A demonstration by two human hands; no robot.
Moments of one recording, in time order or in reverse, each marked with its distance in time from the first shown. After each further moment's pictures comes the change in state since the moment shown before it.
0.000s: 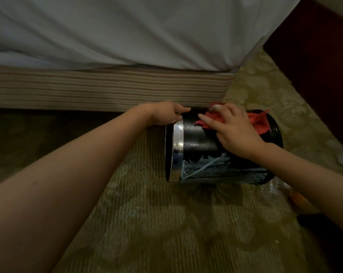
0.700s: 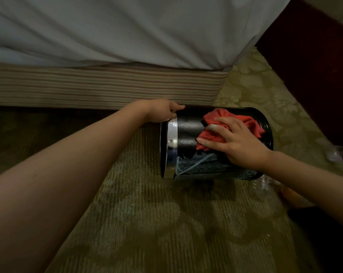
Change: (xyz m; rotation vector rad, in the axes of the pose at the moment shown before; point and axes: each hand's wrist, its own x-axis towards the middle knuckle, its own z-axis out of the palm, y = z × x) left_hand -0.001 0.004 -0.001 0.097 0.006 0.031; right_hand -0.042 0.012 -0.001 -0.129 0.048 -0.328
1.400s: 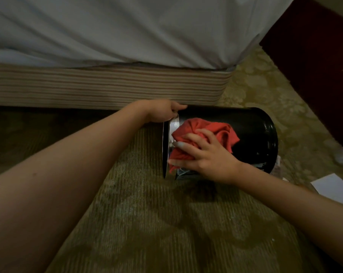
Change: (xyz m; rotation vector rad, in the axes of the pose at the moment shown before) left_hand 0.001 0.001 0.001 -0.030 0.007 -0.027; right_hand 0.036 -0.053 0.011 -0.080 0.023 -0.187
